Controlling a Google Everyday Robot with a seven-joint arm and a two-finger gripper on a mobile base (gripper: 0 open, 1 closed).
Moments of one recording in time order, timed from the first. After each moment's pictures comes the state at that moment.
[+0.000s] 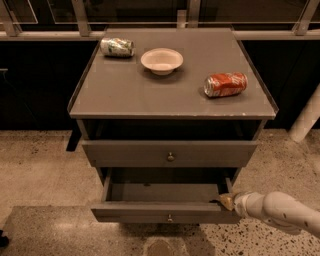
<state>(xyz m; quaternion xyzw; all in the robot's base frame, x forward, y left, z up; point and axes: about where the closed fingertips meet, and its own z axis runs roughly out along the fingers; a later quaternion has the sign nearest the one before) 0.529 -0.282 0.421 -0.16 0.92 0.14 0.33</state>
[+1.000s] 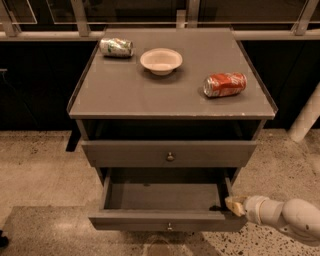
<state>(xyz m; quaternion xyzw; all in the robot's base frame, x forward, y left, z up) 0.497 -0.288 0.454 -0.19 0.90 0.18 0.35</state>
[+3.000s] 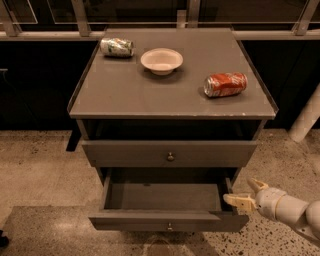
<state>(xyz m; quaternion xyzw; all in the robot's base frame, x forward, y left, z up) 0.499 -0.301 0.543 -0.22 0.84 0.17 0.46</state>
